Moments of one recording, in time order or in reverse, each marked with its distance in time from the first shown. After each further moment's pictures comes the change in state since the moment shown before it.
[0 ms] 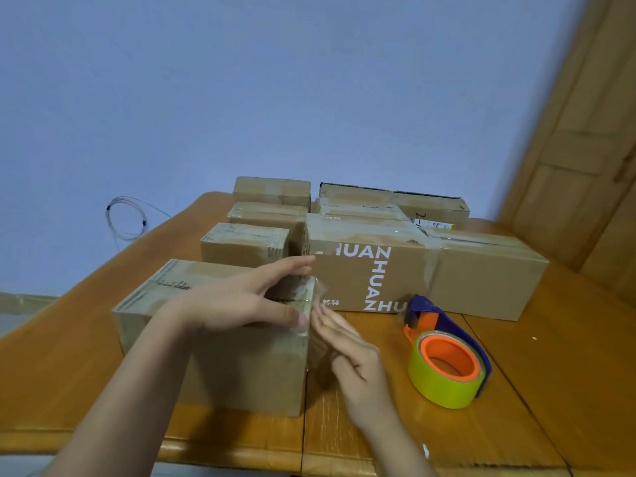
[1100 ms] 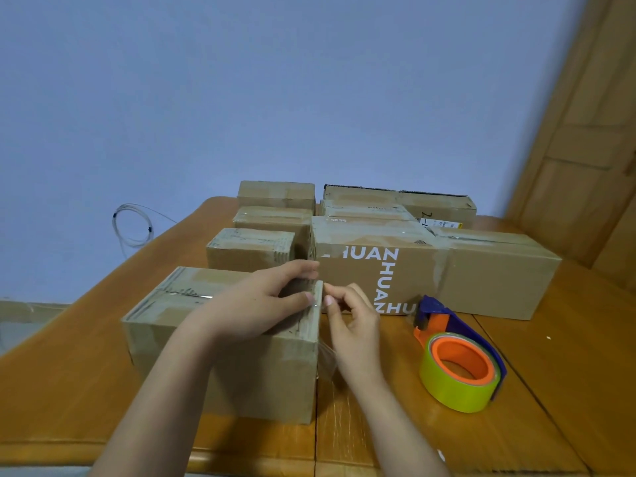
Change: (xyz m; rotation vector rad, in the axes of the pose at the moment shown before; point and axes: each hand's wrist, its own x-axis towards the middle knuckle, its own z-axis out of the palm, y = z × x) left_hand 0.007 0.005 0.010 0.148 0.223 -0.042; right_hand 0.047 0.007 0.020 -0.060 0.322 0.052
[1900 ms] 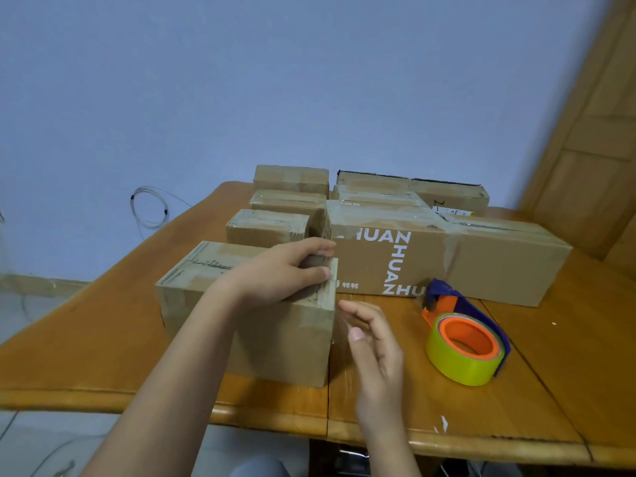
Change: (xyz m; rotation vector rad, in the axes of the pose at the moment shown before) left_hand -0.001 0.000 -0.002 -0.026 -0.005 0.004; right_hand -0.065 -0.048 -0.016 0.287 0.029 0.113
